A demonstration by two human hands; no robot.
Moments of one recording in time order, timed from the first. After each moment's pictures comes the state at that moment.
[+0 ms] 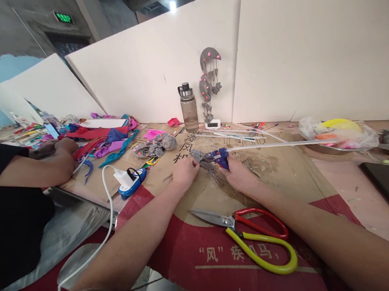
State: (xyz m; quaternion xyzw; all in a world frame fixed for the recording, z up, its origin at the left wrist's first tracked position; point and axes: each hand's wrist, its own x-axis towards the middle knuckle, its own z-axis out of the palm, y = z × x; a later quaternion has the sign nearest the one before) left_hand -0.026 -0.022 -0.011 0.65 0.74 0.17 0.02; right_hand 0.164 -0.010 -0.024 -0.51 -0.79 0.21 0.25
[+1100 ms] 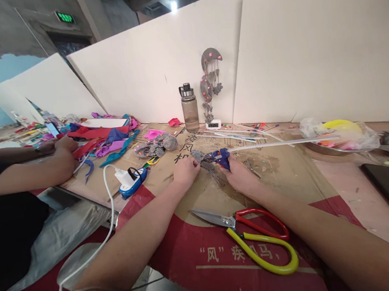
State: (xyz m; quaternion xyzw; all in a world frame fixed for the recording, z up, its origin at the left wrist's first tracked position) left_hand -0.026 -0.022 -0.010 0.66 0.74 0.16 0.02; right_hand 0.164 -0.012 -0.022 -0.53 -0.79 0.19 0.25
